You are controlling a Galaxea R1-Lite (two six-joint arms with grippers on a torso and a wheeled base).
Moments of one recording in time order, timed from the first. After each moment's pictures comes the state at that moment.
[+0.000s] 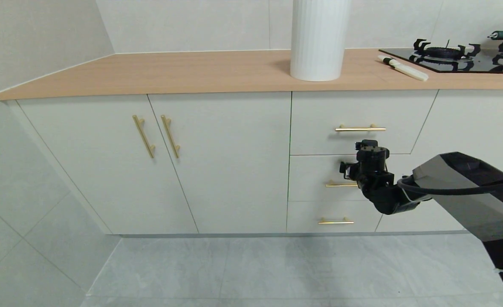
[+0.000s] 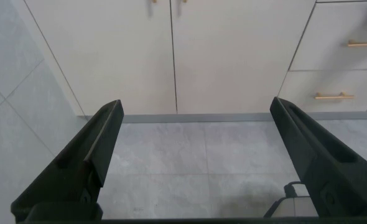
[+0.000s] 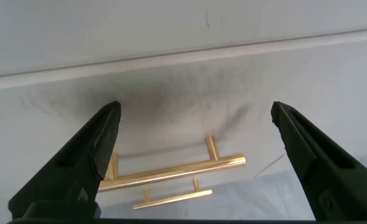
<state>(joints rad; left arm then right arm) 0.00 0.00 0.00 0.00 -0.01 0.00 0.23 2.53 -1.55 -0.78 -0.44 0.11</state>
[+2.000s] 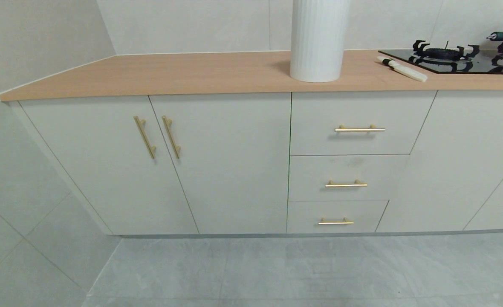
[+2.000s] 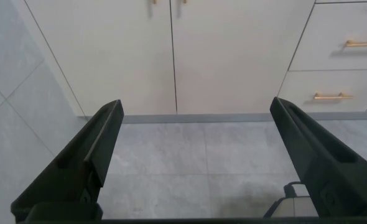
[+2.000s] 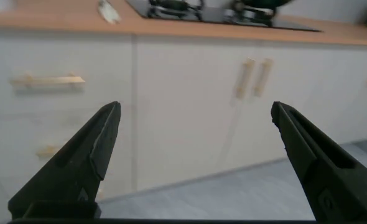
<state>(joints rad) 0.00 0.00 0.00 0.00 -0.01 0.00 0.12 0.43 -0.42 -0.26 -0.51 -0.25</state>
